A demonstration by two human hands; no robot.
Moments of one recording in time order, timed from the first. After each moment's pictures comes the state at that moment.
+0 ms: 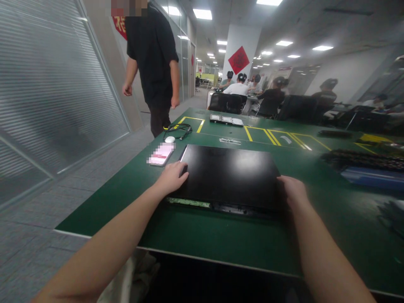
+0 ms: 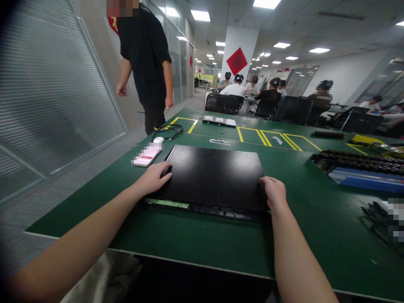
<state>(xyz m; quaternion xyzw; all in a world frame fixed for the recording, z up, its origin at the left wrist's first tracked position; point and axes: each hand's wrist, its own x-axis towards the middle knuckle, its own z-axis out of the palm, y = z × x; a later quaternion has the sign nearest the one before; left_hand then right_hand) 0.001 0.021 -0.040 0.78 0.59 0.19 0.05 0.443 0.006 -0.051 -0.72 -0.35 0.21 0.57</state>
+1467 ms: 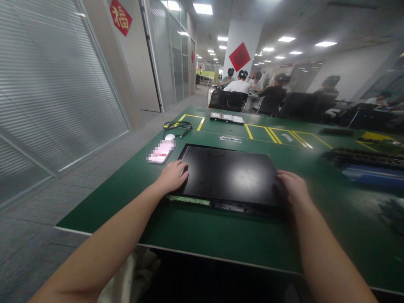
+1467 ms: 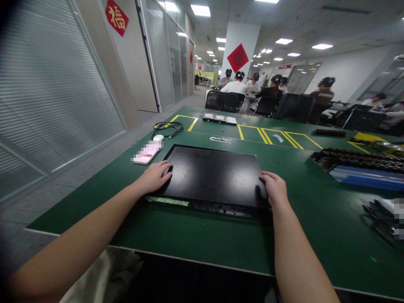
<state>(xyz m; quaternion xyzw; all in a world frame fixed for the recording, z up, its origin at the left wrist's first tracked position) 0.006 0.015 -0.040 0.76 0.63 0.11 0.05 0.438 0.002 -0.044 -0.71 -0.39 0.21 0.55</state>
